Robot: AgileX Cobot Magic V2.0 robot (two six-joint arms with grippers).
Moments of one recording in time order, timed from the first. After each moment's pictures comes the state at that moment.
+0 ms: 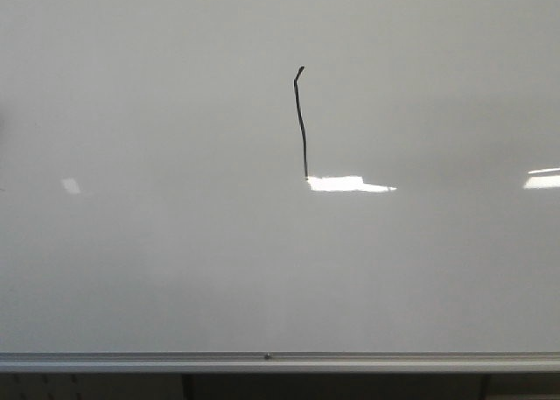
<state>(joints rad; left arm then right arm) -0.05 -0.01 0.01 -0.04 0.13 0.06 0.20 0.23 -0.31 1.11 0.11 -0.87</state>
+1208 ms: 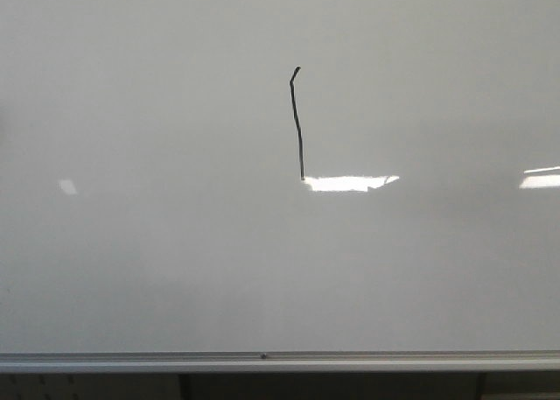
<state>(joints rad) -0.05 -0.01 0.01 -0.04 0.12 0.06 0.08 0.18 -0.23 0.67 0.19 -0.51</state>
